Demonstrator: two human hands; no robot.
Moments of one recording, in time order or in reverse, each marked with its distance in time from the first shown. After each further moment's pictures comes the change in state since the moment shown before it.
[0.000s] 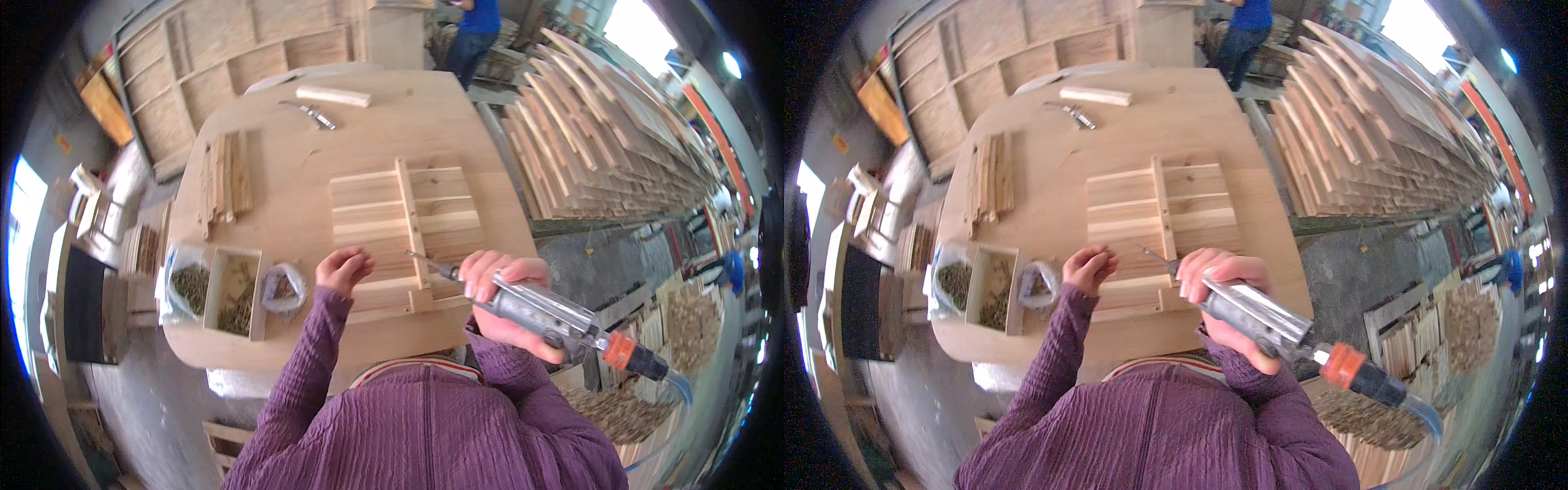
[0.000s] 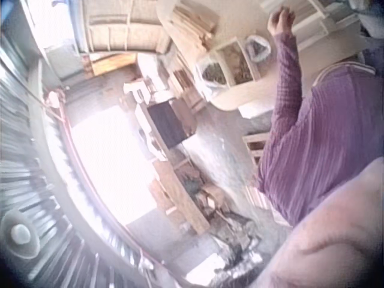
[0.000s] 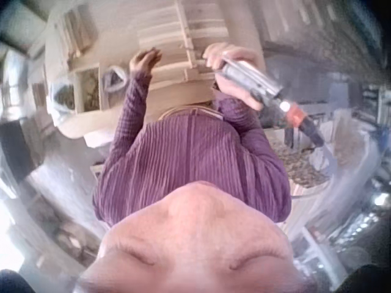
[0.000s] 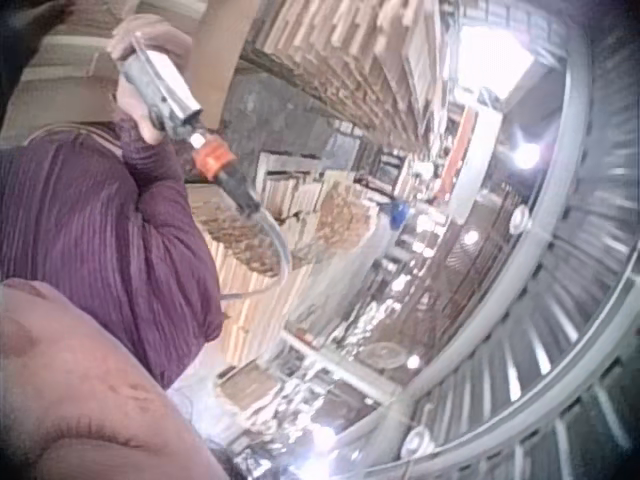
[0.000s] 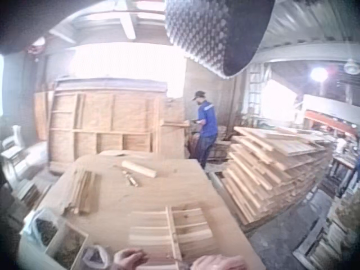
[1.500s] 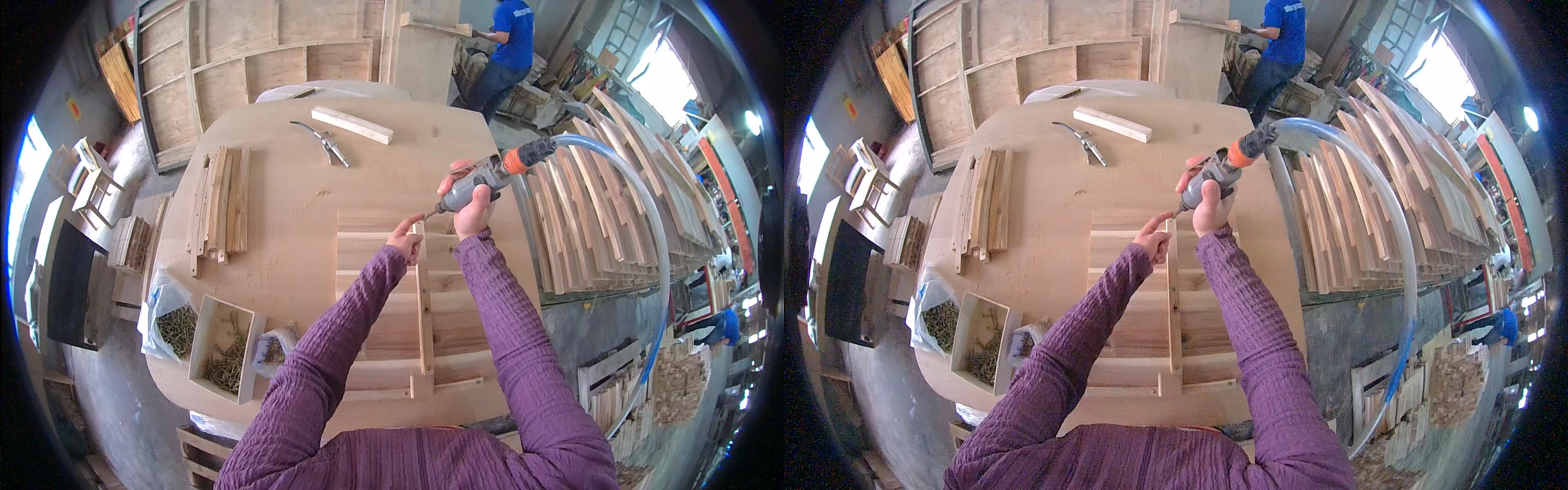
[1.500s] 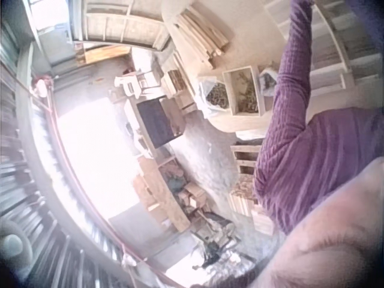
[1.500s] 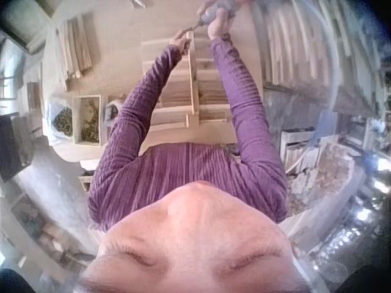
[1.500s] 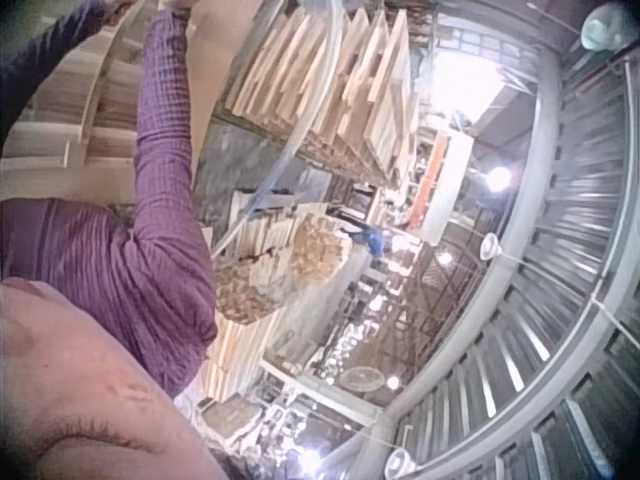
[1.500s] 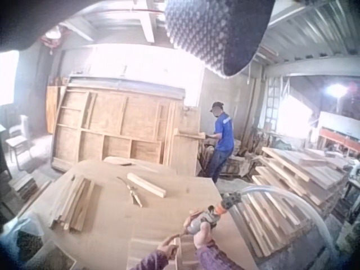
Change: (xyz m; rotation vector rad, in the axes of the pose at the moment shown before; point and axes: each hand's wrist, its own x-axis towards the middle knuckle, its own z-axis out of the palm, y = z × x) left_hand 0.246 -0.018 0.088 0.048 -0.267 -0.236; right_hand 0.109 0.263 -0.132 -0.210 0.144 0.322
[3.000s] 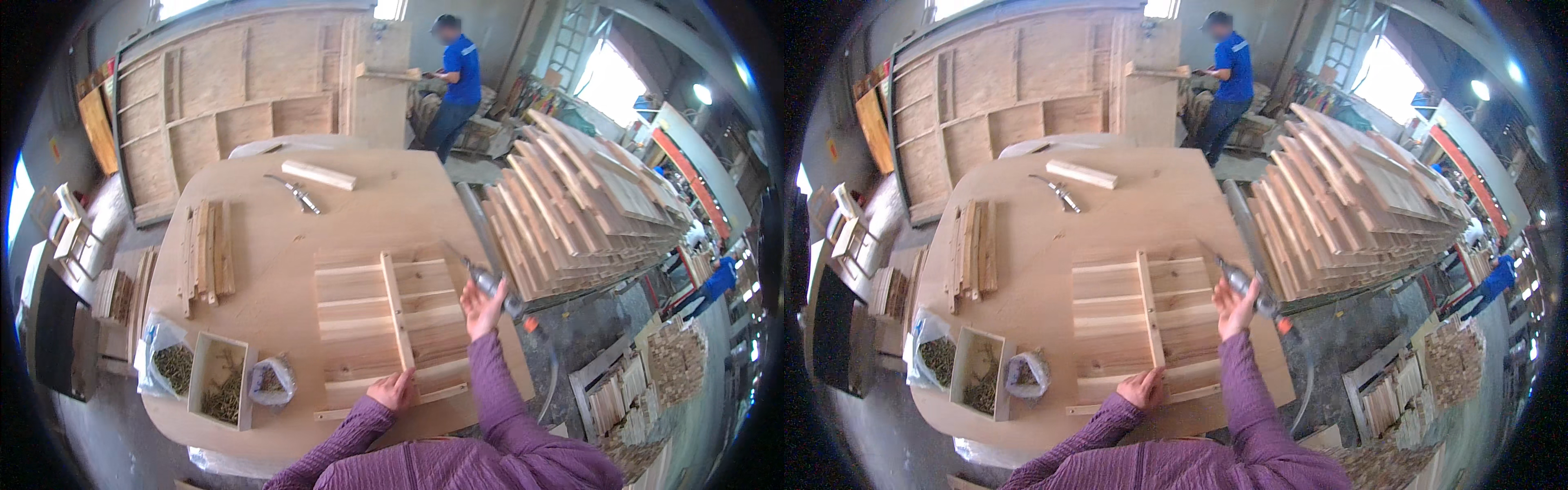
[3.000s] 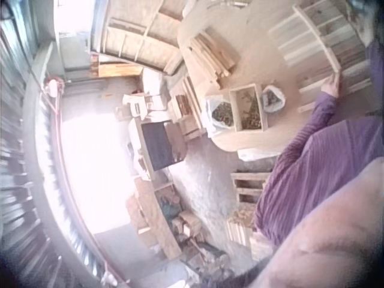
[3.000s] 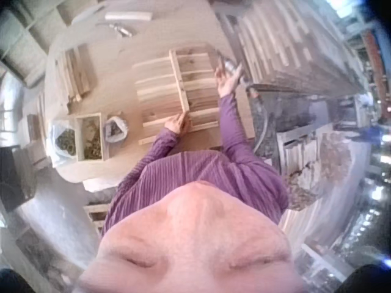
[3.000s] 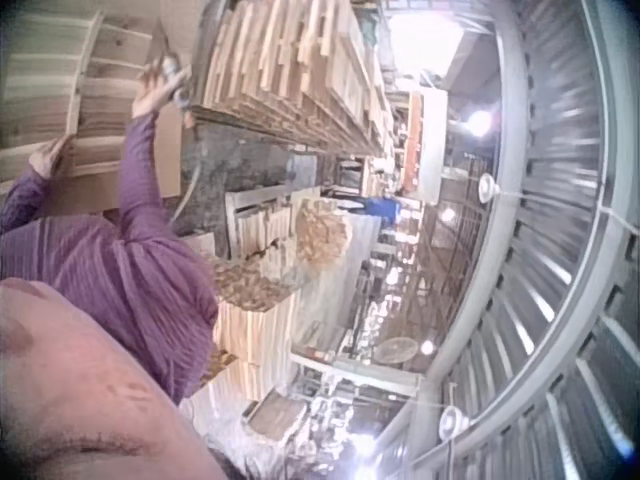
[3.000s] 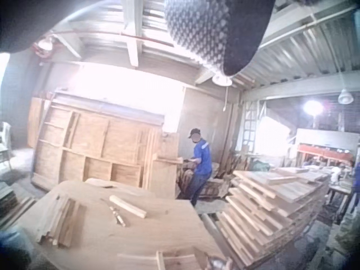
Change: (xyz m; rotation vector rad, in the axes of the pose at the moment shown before) left_hand -0.225 -0.132 0.020 1.407 0.029 0.798; right_hand -0.142 -0.084 -0.102 0.168 0.751 0.572
